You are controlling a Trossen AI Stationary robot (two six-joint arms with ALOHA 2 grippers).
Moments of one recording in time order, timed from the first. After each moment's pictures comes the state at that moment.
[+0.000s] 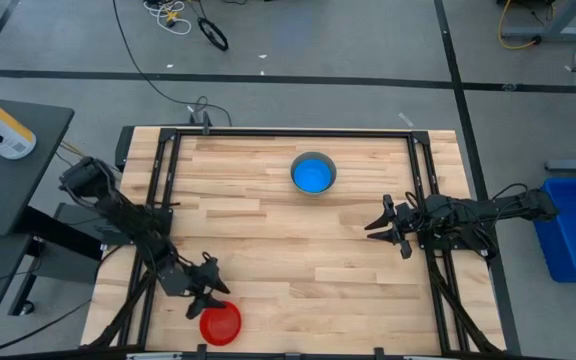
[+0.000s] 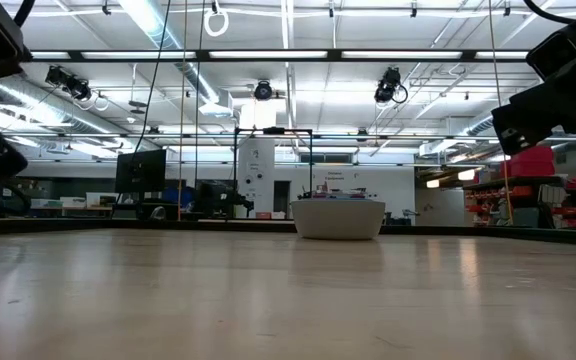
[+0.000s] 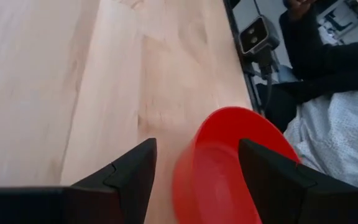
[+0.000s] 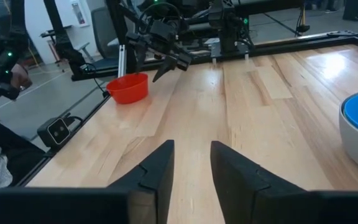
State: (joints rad) left arm -0.86 1.42 0.33 0.55 -0.34 -0.87; right arm 0.13 0.20 0.01 0.02 -0.10 0.18
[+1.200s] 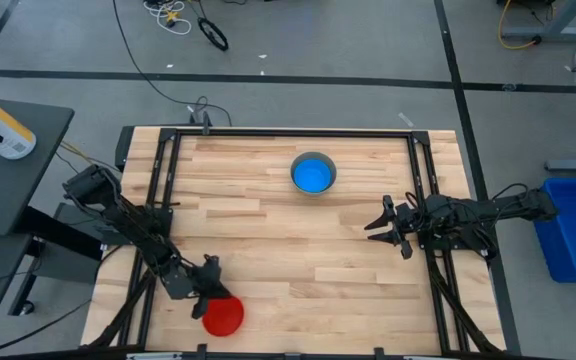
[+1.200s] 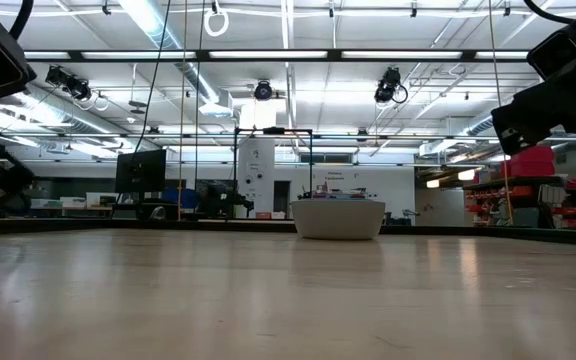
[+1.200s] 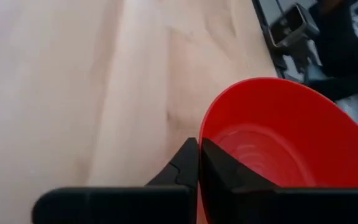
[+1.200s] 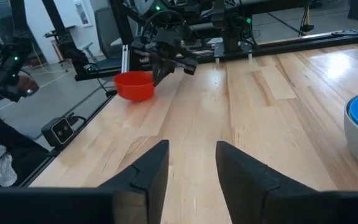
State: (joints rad) left arm -0.86 1.52 0.34 0.59 -0.41 -0.85; right arm 0.13 0.20 0.01 0.03 -0.11 0.18
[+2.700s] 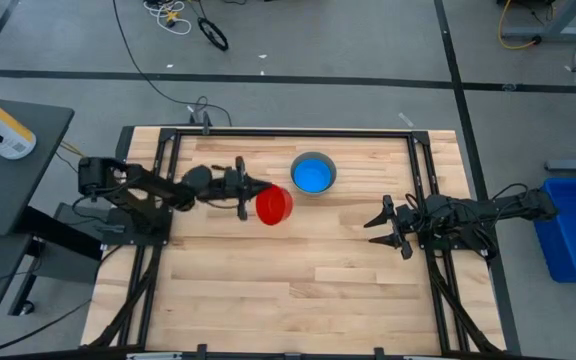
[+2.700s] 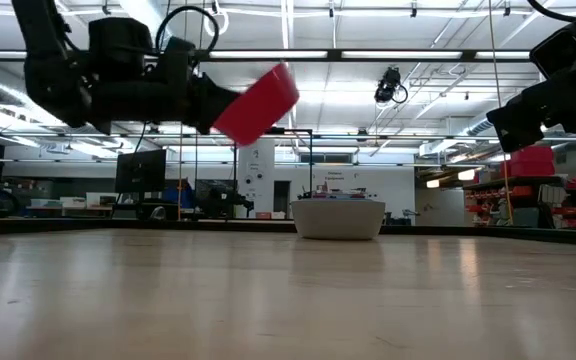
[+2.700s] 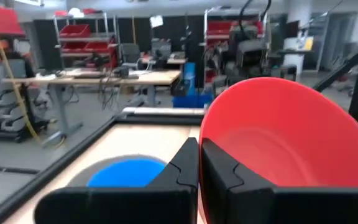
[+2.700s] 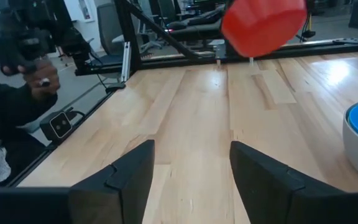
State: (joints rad) left arm 0.25 1.52 0.31 1.31 0.12 0.00; right arm 0.13 0.20 0.01 0.03 -0.11 0.14
